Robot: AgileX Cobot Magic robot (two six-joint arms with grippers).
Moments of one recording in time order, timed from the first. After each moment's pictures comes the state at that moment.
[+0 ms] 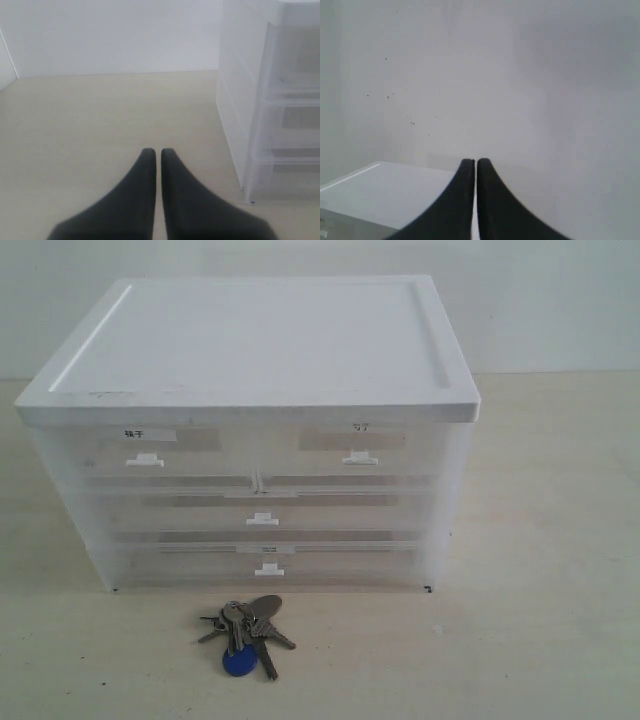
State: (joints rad) left arm 0.06 0.00 0.00 0.10 0.29 -0.06; right arm 0.49 0.00 -0.69 -0.20 0.52 0.16
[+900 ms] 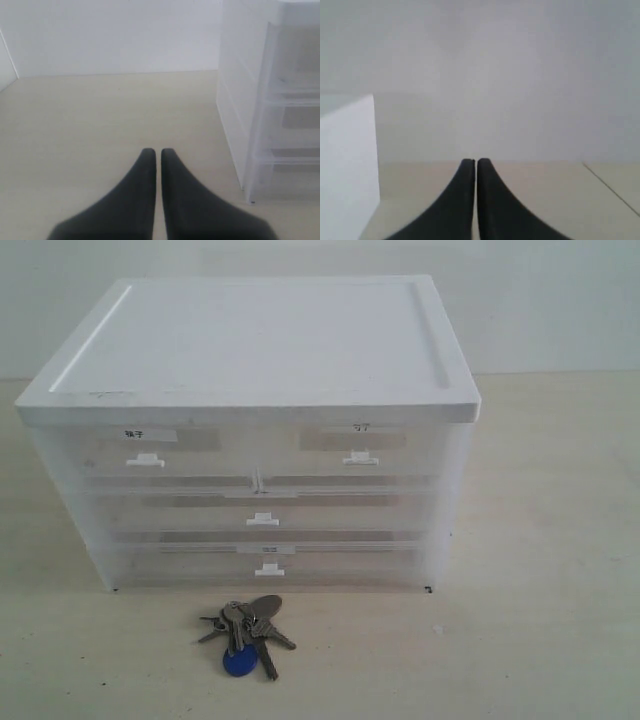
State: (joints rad) left arm 0.06 0.00 0.00 0.10 0.29 -0.06; right arm -0.03 0.01 -0.01 -0.09 -0.05 0.08
